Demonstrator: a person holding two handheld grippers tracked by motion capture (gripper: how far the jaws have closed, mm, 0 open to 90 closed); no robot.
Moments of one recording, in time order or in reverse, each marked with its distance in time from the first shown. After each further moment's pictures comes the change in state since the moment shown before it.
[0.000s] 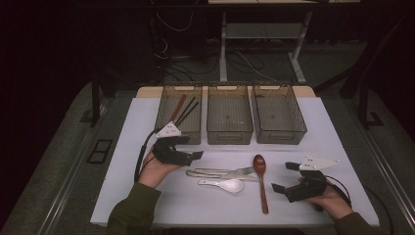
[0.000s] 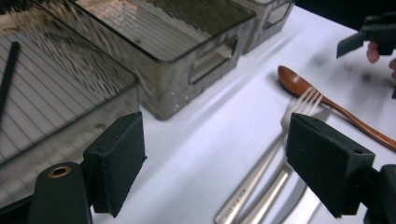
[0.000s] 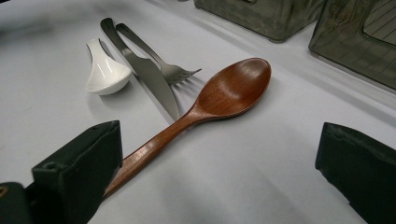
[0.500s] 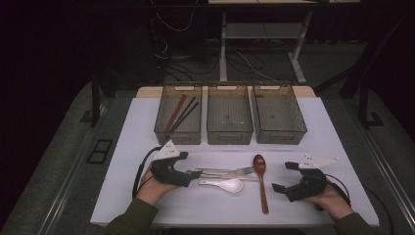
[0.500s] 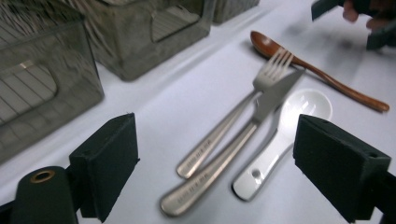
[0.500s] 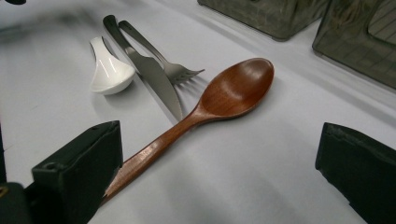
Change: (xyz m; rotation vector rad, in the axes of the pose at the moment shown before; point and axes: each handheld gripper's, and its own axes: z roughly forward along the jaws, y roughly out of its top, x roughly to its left) left arm -0.024 -0.043 -0.008 0.000 -0.031 0.036; right arm 0.001 0.007 -0.002 0.030 0.011 0.003
